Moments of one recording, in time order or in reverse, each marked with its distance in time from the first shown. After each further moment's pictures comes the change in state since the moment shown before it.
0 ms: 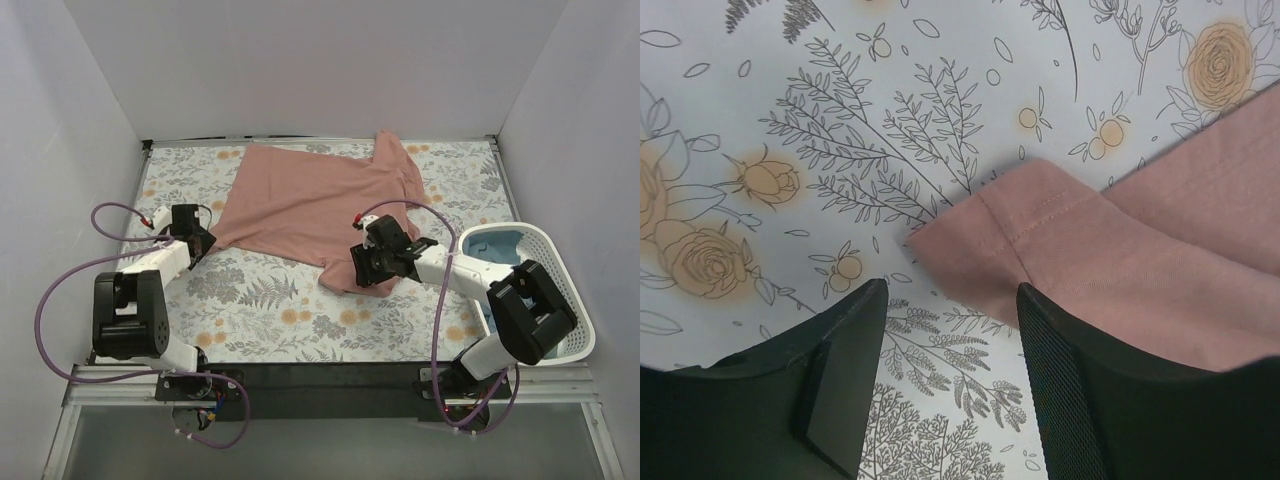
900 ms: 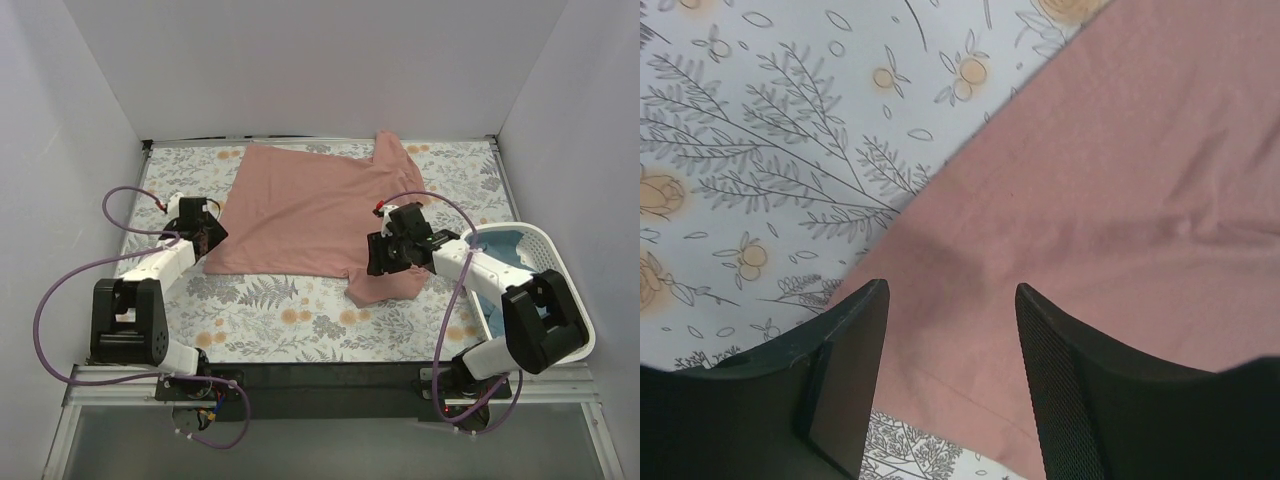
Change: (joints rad) left arm -0.065 -0.026 0.049 0.002 0.079 0.141; right arm -0.166 -0.077 0.000 -0.059 -0.106 0.008
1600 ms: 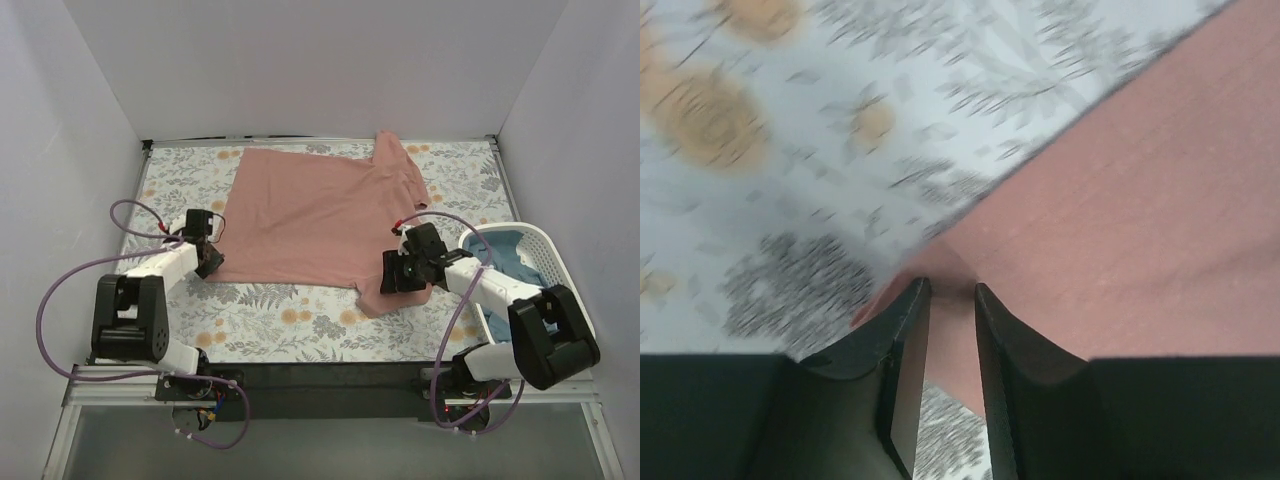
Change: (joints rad) left arm -0.031 0.052 -0.026 -0.193 -0.043 -0.085; right arm -0.069 -0.056 -0.192 0.025 -0.018 0.032
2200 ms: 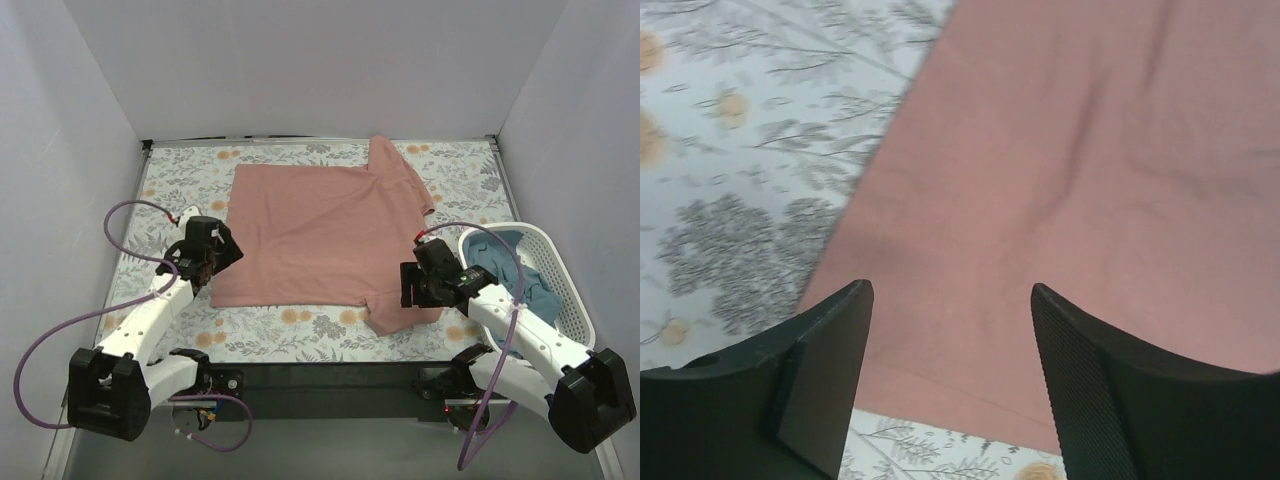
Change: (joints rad) left arm -0.111 -0.424 -0.100 -0.066 0.038 0.061; right arm 0.113 -0.352 -0.033 -0.337 0.266 0.140
